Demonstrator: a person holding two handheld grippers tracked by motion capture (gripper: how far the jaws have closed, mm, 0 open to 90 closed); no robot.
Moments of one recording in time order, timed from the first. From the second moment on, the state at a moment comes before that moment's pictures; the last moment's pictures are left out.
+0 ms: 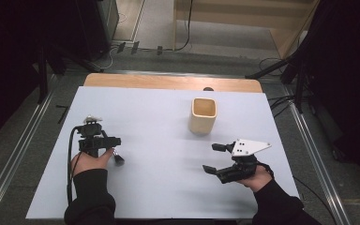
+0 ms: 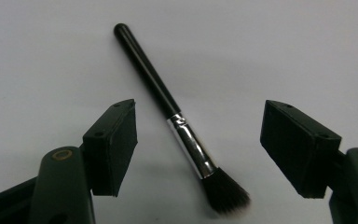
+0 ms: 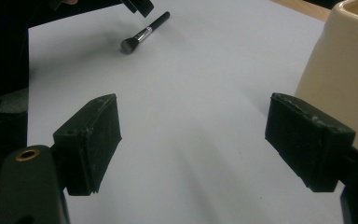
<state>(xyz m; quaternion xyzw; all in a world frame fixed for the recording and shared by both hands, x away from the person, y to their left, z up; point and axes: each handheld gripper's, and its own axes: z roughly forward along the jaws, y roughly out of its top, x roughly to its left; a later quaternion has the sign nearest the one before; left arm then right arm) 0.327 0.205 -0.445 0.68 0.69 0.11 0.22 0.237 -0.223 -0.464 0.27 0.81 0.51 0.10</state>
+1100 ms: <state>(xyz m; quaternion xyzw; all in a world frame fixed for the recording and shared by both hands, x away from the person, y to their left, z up) 0.355 0.183 -0.458 0.65 0.74 0.07 0.13 0.237 -0.223 -0.465 0.27 0.82 0.50 0.10</state>
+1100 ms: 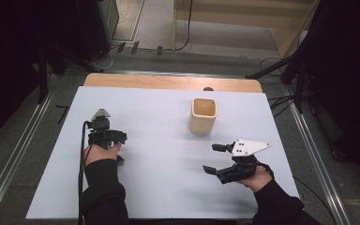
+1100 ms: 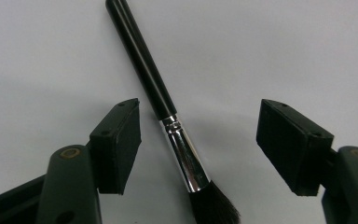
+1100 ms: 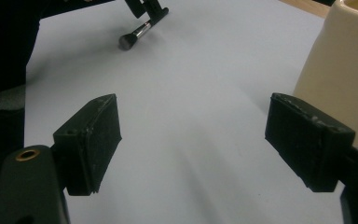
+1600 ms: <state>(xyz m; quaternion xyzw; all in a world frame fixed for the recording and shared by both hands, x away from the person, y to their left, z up) 0.358 0.174 -0.474 0.66 0.74 0.10 0.08 0.237 -0.223 -0.465 0.27 0.82 0.50 0.10</state>
